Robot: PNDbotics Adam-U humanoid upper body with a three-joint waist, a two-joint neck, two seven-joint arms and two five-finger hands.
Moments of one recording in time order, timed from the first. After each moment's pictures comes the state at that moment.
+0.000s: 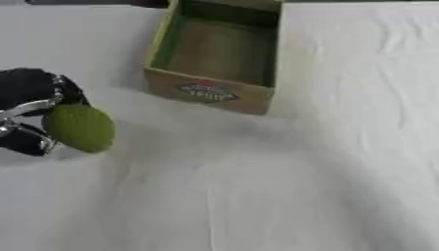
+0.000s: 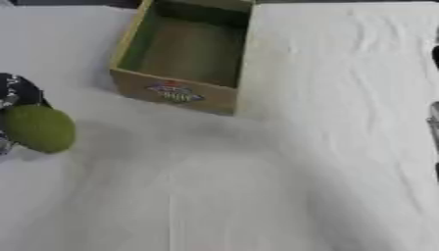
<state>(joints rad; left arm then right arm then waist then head) -0.75 0.67 -0.28 -1.65 -0.72 -0.33 -0.64 -0.30 -0.55 -0.24 -1.98 0.06 -0.50 -0.33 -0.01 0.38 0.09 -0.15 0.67</state>
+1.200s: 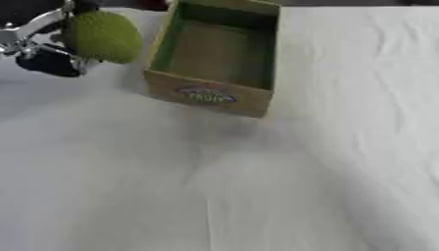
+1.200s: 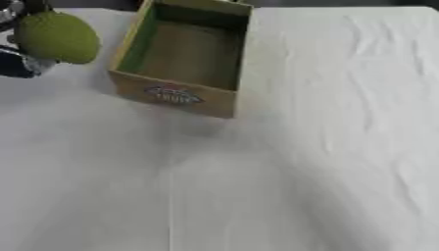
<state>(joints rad) -0.94 0.52 -0.20 -1.47 -0.87 -0.24 -0.43 -0.37 -0.56 -0.25 -1.98 0.02 -0.53 -0.35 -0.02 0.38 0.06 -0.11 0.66</state>
